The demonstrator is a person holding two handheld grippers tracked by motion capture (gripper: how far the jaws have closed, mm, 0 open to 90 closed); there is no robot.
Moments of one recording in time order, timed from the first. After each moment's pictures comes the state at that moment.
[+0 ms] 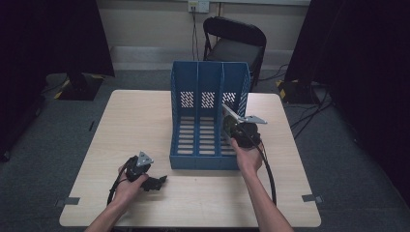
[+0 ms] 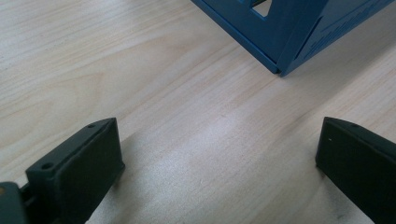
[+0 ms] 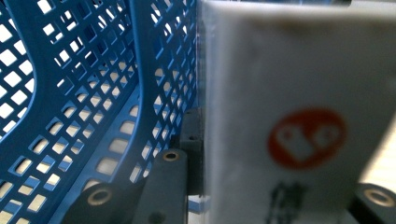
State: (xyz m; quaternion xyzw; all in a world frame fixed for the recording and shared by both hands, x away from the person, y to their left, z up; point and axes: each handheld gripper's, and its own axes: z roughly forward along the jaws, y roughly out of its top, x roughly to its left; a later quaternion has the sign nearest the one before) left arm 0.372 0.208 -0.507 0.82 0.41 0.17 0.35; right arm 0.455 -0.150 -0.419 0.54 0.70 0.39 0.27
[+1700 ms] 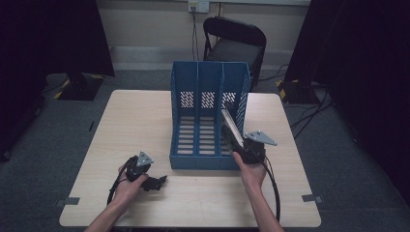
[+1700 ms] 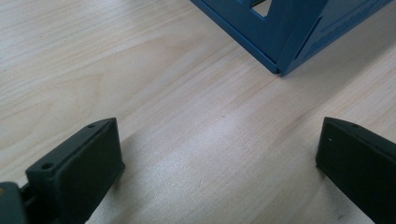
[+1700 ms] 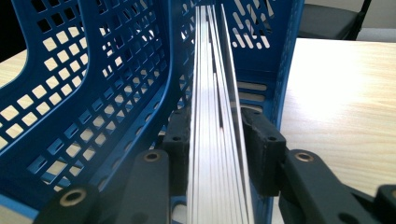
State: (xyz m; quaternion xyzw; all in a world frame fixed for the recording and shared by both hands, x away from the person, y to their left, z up) left arm 0.373 0.208 -0.507 0.83 0.41 0.17 0.35; right arm 0.409 -0.163 -0.437 0.50 0.68 0.46 0.27
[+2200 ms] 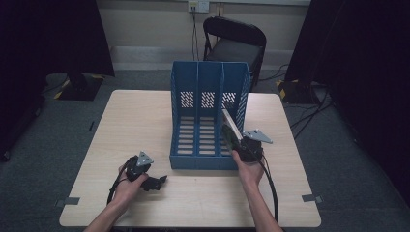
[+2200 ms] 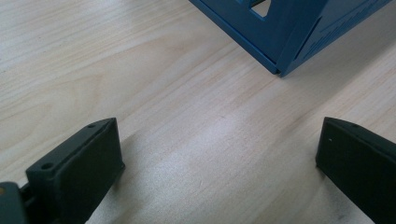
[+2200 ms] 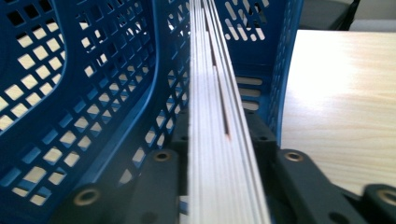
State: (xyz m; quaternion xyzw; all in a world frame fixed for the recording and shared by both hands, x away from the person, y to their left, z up) left arm 0.373 0.208 -0.507 0.83 0.41 0.17 0.35; right arm 0.419 -0.158 -0.444 0.52 0.67 0.44 0.29
